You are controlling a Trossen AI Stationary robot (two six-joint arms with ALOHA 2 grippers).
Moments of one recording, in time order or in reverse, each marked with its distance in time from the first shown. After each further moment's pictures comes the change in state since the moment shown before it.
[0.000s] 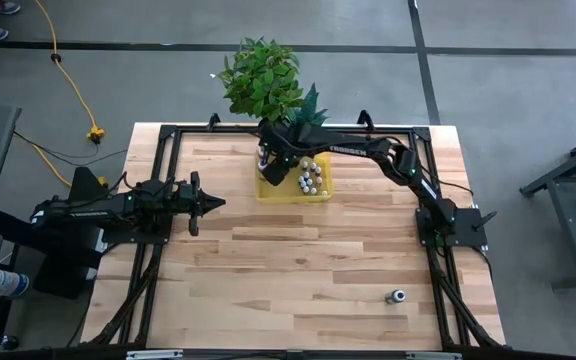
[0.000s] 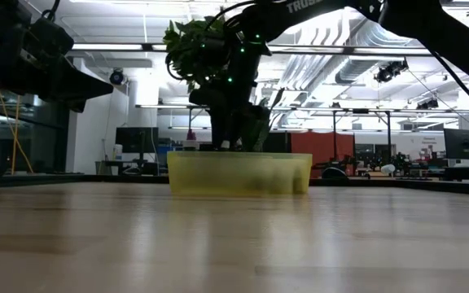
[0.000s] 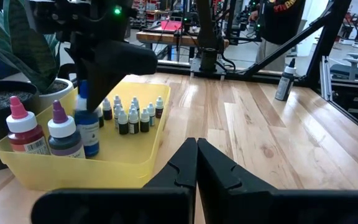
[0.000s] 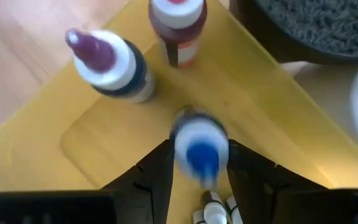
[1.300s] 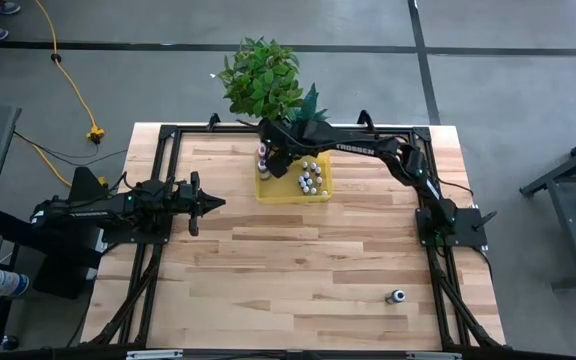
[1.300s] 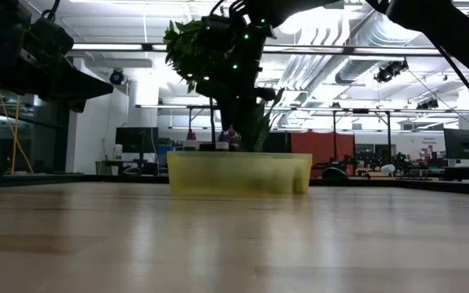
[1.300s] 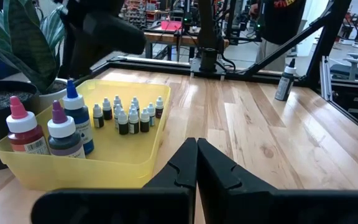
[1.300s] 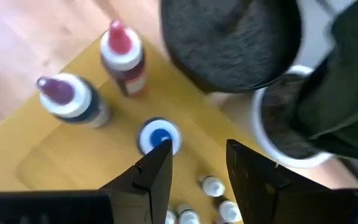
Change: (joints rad) left arm 0.000 0.000 0.000 0.000 0.000 0.000; right arm 0.009 -0.065 0.002 -0.022 0.216 -0.015
